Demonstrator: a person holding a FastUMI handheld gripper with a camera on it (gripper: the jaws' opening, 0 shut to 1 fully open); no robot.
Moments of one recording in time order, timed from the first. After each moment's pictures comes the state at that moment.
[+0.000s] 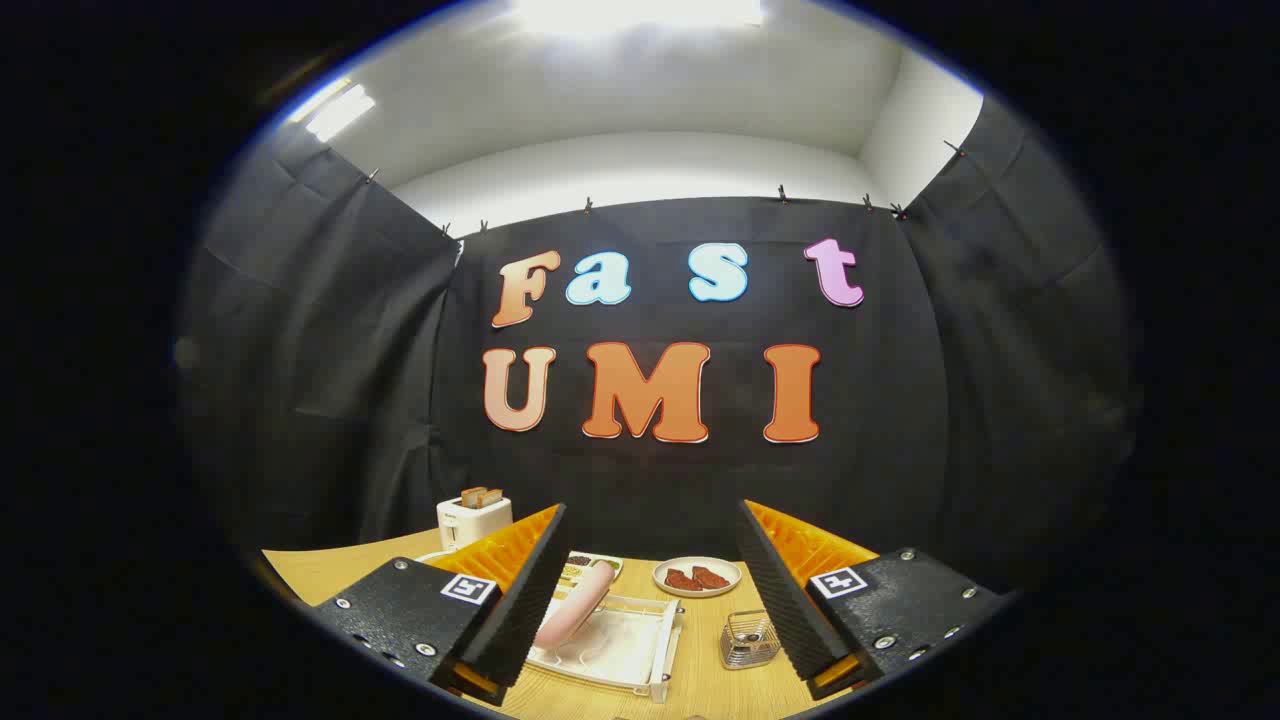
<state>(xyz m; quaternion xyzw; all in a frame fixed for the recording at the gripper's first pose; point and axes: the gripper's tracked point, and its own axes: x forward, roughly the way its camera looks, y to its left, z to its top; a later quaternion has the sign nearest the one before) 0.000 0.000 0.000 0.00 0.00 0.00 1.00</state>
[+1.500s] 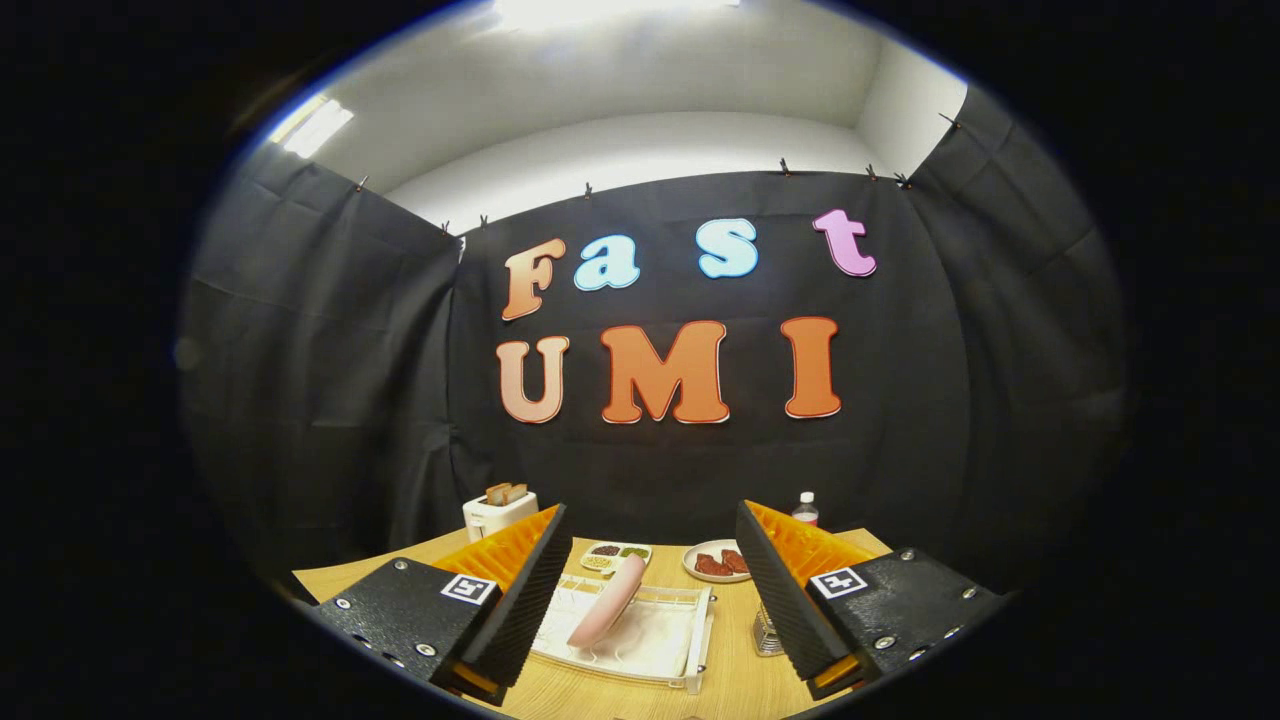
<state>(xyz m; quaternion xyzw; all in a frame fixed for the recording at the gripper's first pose) 0.011 0.024 -0.006 0.04 0.05 0.03 1.00</state>
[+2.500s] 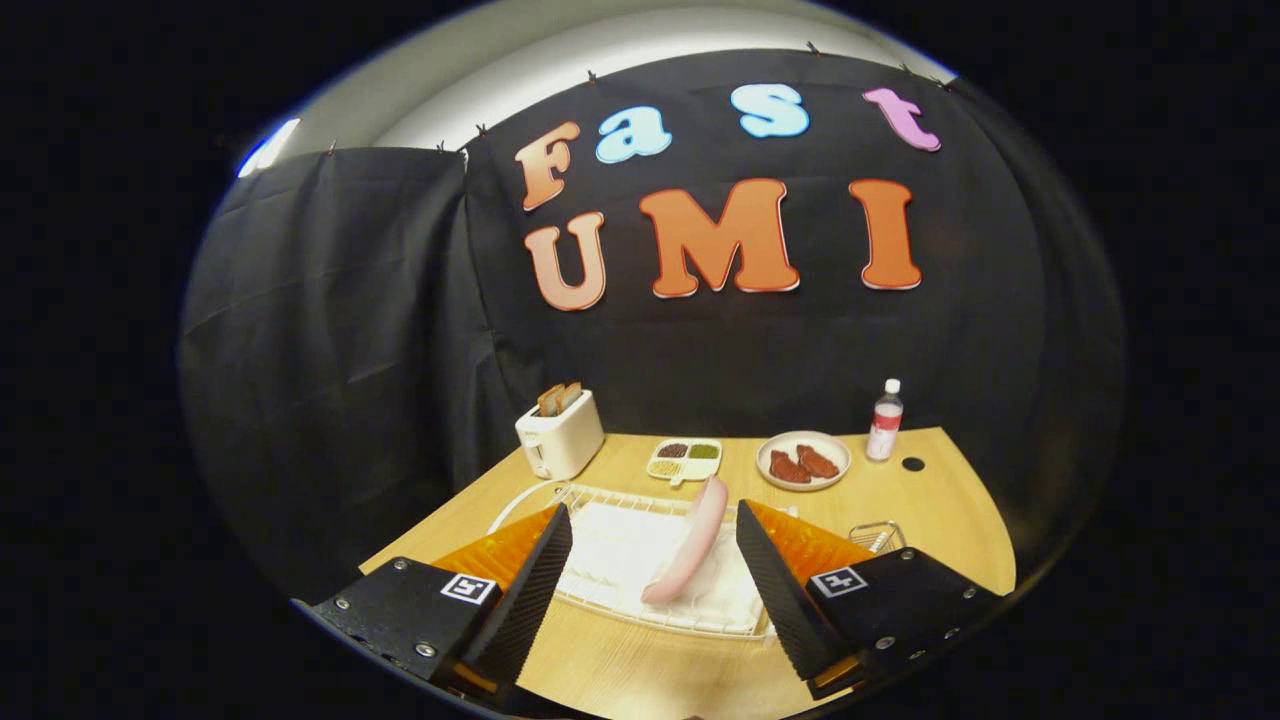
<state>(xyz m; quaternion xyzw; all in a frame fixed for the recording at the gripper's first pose) 0.052 0.092 -0.072 0.09 0.28 0.12 0.95</state>
